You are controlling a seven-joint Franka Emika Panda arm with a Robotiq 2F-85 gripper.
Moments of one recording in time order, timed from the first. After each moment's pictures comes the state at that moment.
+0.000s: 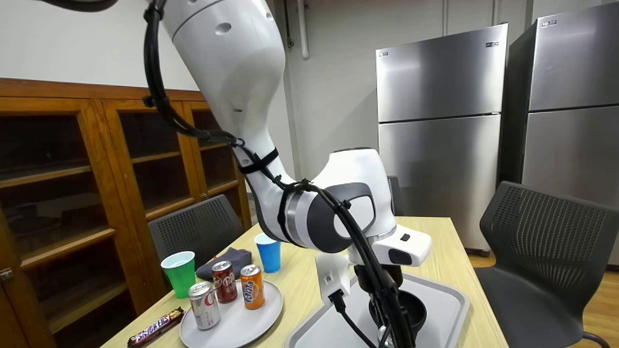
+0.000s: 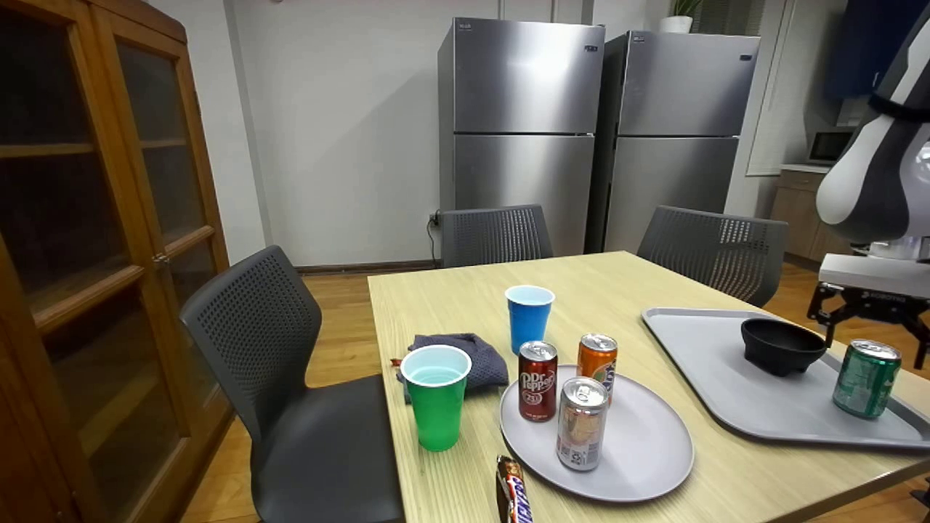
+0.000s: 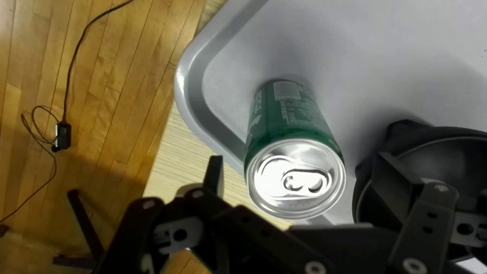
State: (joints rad) arm -0.23 0.37 -0.43 -2.46 -0.05 2.88 0.53
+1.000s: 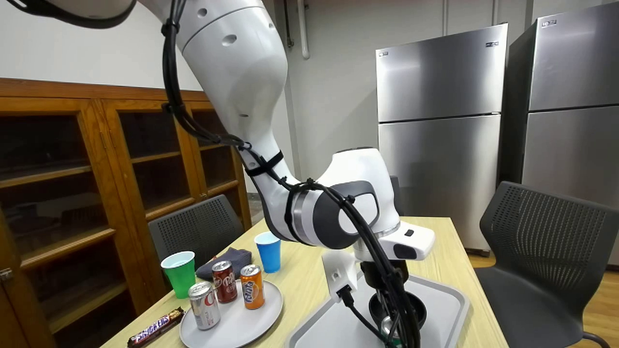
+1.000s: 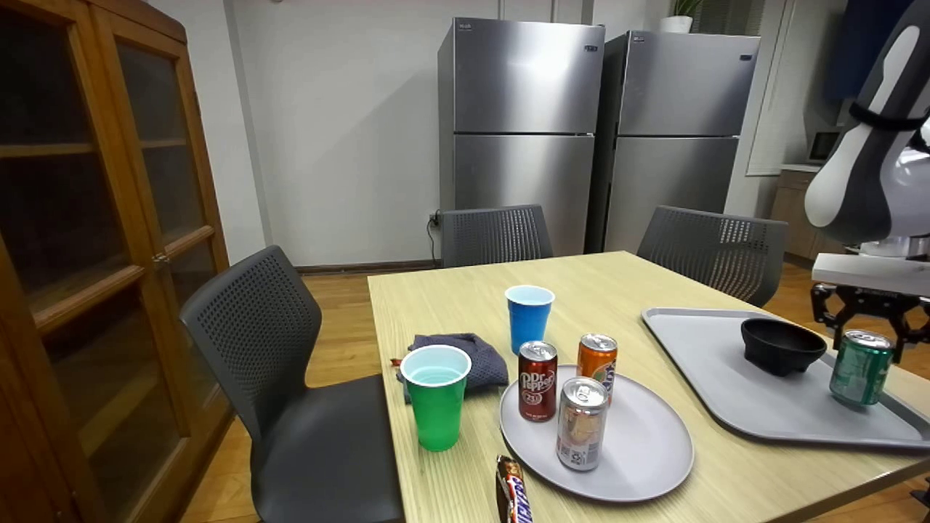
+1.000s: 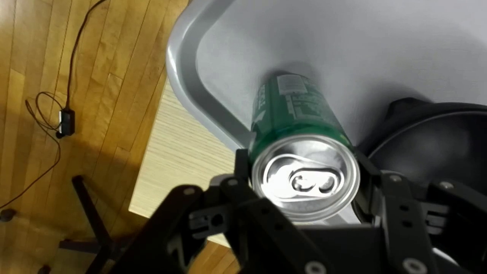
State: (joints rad) arm -0.14 0.42 -0.50 -2.41 -0.01 2.88 0.52
